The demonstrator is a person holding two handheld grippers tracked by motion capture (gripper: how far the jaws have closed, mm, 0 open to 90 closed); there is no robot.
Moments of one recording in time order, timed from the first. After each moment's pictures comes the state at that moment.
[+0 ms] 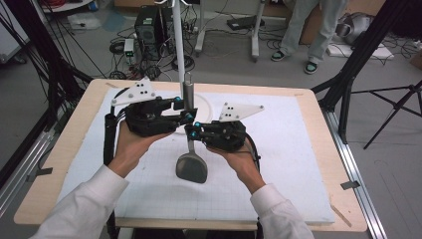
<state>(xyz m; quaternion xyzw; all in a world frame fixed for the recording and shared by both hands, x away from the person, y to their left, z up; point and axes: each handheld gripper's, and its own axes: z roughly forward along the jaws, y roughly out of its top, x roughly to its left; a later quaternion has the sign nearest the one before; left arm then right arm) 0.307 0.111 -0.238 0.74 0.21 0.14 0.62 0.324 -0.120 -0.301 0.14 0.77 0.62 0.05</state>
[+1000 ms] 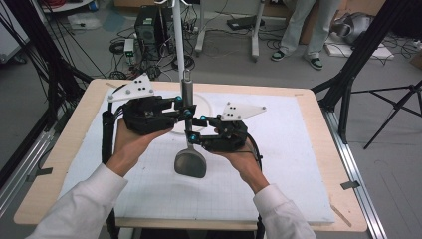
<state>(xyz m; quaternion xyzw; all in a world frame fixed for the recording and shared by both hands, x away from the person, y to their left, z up) 0.305 0.114 -0.228 0.74 0.21 0.14 0.62 0.325 -0.125 -0.303 0.16 0.76 0.62 0.07</state>
